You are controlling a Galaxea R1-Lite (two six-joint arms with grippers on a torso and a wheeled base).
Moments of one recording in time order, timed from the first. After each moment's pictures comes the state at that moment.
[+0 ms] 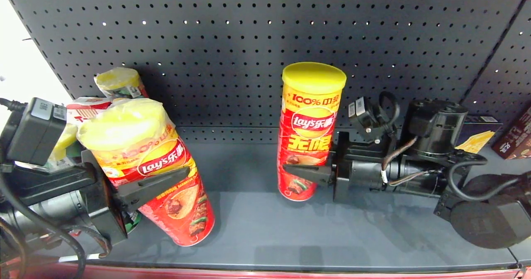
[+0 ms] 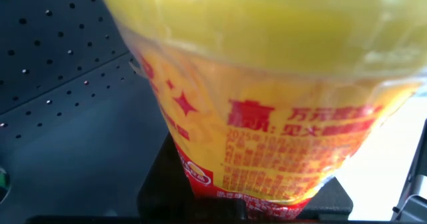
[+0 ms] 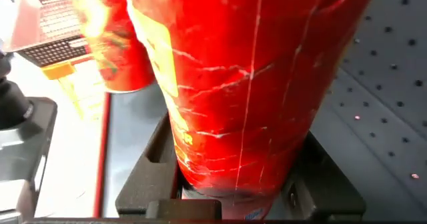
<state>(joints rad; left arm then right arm) -0.29 1.24 -0.46 -0.74 -0.58 0.06 0.62 1.77 -0.86 -0.89 0.67 -0.19</state>
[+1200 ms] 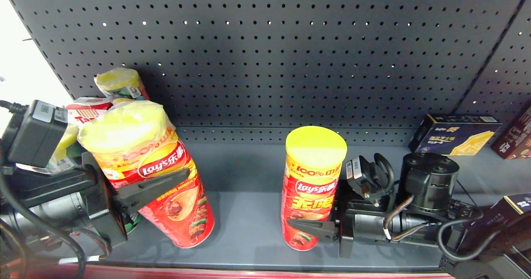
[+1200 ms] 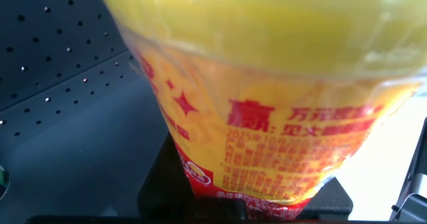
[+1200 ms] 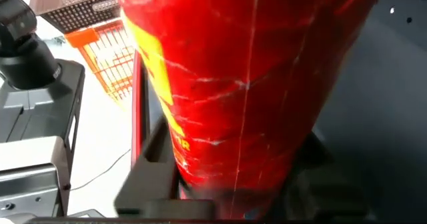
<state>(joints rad) -0.29 1.24 -0.46 -0.74 -0.58 0.06 0.65 1.83 -0.57 -1.12 0.67 -0.19</state>
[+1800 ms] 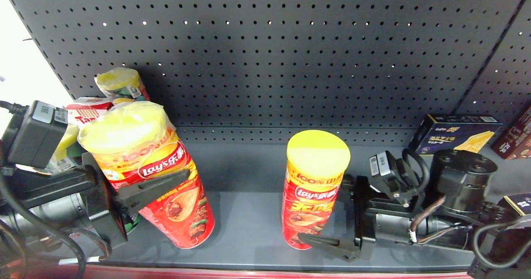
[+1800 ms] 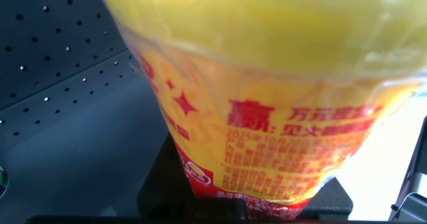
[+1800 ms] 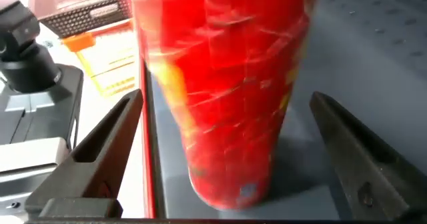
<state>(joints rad) -0.29 1.24 -0.46 -0.74 -0.58 0.06 0.62 1.71 -0.51 -1.12 0.66 -0.20</state>
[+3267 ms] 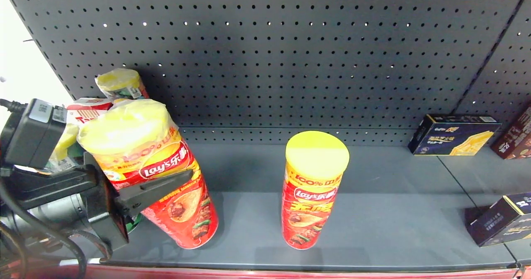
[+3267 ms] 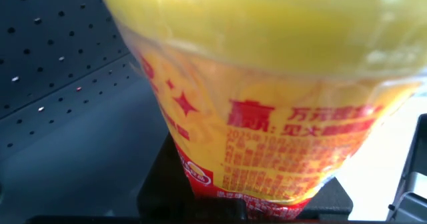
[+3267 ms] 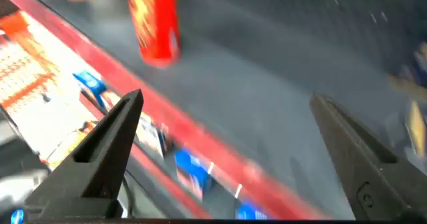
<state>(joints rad) -0.31 1.23 -0.46 -0.75 -0.58 0.07 0.54 0.45 -0.17 -0.24 0.10 -0.15</state>
